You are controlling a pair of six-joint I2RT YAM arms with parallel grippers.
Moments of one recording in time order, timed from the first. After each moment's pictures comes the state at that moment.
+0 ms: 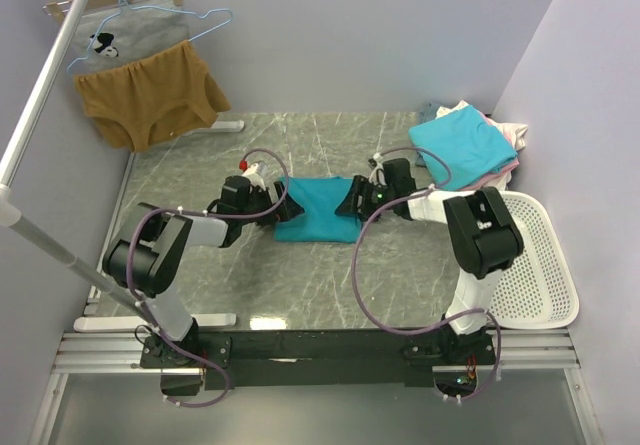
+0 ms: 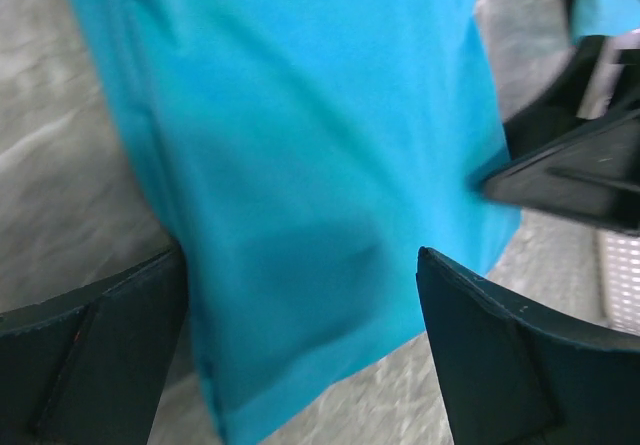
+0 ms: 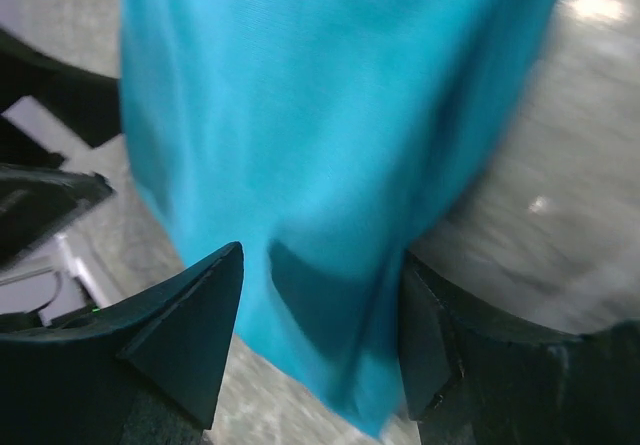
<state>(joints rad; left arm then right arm) -0.37 1.71 0.67 0.51 0.37 -0.61 0.31 1.84 0.92 0.10 -0.56 0.55</state>
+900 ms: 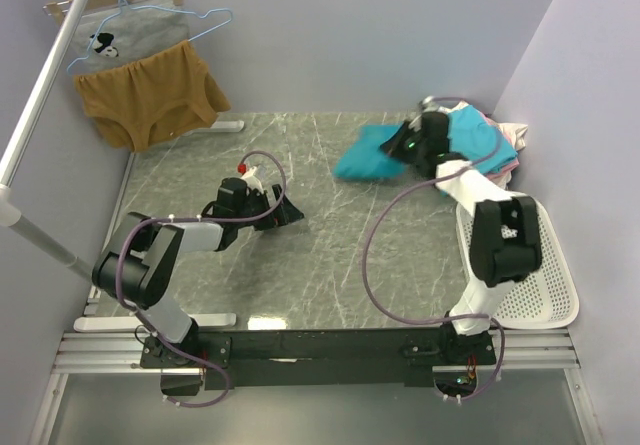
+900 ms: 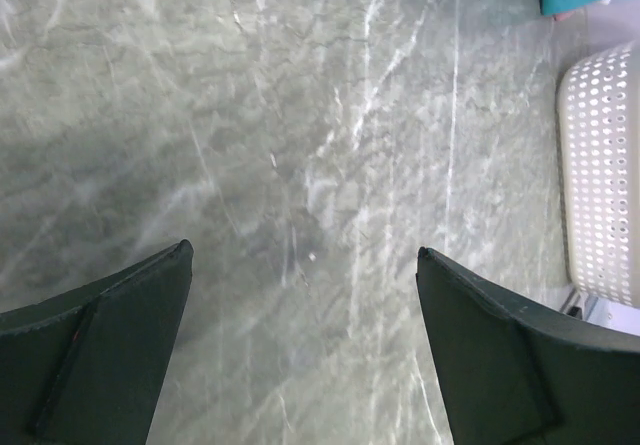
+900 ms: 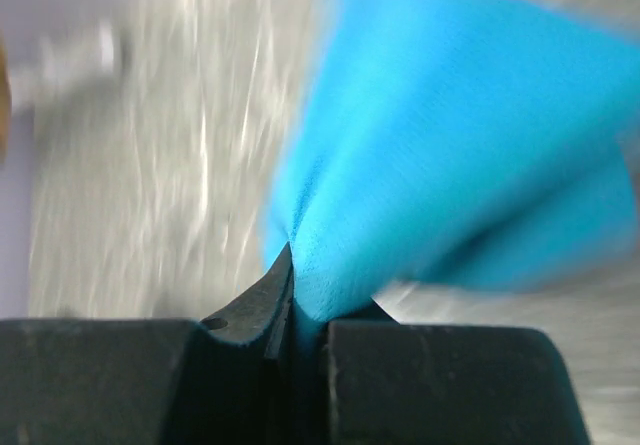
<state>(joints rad) -0.37 1.65 0.64 0.47 0.44 -0.64 0.16 1.77 1.21 0.01 -0.28 0.56</state>
